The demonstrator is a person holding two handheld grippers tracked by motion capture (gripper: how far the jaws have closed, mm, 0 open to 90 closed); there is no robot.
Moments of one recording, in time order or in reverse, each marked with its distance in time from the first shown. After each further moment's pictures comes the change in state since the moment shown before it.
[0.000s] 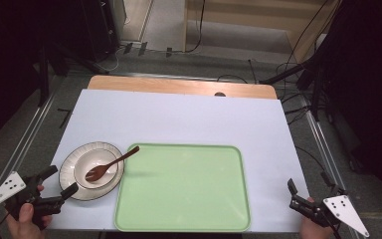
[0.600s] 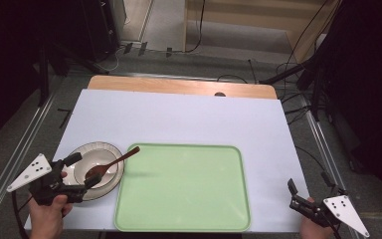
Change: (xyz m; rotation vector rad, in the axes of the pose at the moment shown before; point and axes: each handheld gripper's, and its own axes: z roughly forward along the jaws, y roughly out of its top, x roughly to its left) left arm -0.045 0.044 0.044 0.045 -0.092 0.028; right arm 0.000 0.000 0.000 -0.001 0.000 0.001
